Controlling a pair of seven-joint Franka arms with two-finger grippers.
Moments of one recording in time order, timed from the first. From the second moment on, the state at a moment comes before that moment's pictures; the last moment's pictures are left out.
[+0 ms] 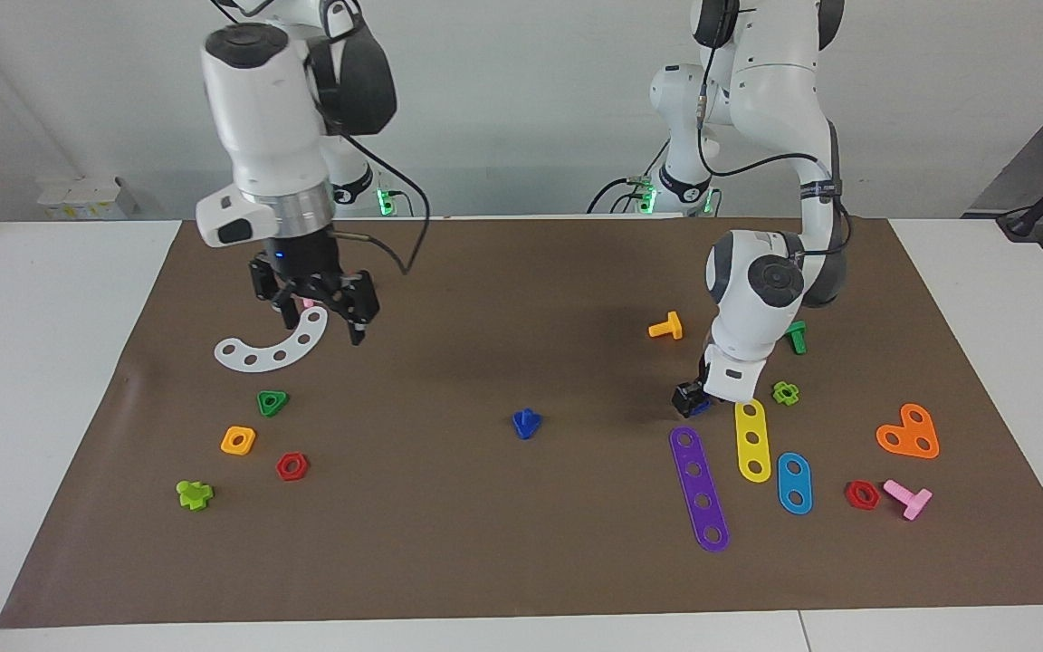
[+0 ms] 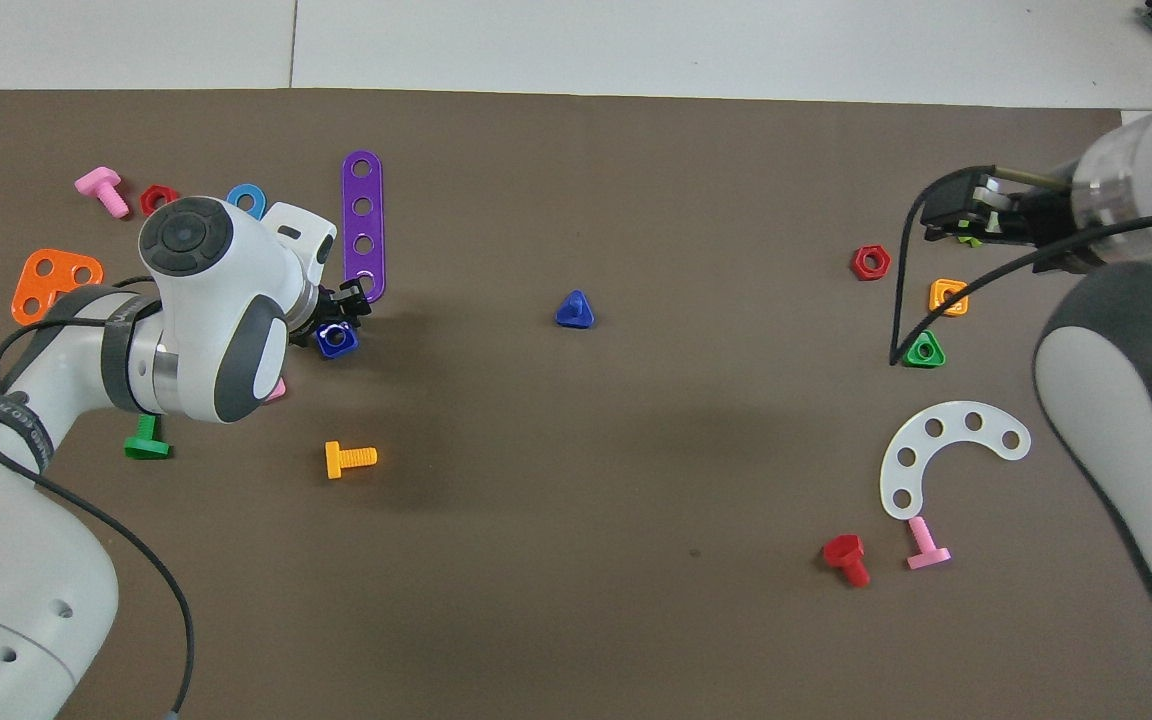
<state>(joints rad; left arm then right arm) -0.30 0.39 0.05 -1.91 -0.02 2.28 -0.56 0.16 0.08 -0.08 -1.55 -0.05 1.76 0.39</state>
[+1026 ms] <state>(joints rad) -0.31 0.38 0.05 -1.91 -0.01 2.23 -0.56 0.03 -0.03 -0.07 -1.55 -0.02 1.49 0.19</state>
